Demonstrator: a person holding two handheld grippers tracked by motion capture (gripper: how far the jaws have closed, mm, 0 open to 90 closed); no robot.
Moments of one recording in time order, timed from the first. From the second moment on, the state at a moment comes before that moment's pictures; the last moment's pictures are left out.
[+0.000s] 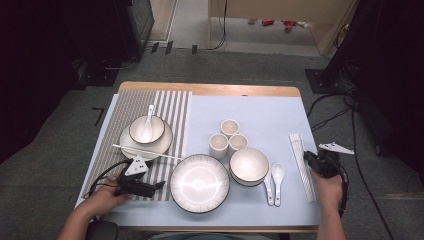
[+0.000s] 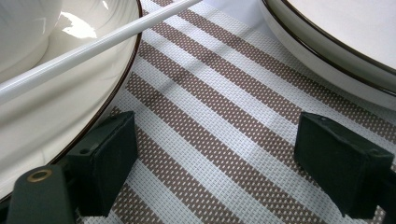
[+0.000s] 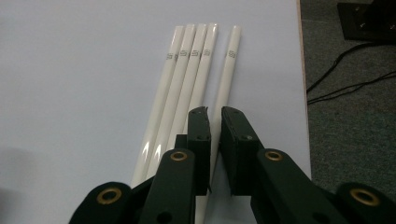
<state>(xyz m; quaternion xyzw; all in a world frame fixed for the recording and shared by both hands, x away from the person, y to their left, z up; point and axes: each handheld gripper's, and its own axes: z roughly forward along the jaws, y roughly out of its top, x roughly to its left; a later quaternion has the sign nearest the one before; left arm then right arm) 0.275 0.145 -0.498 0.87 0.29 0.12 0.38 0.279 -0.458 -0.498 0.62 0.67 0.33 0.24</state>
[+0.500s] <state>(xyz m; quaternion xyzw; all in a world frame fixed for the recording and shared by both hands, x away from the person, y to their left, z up) 0.275 0.145 -0.498 0.87 0.29 0.12 0.38 0.288 -0.459 -0.498 0.63 0.67 0.33 0.24</state>
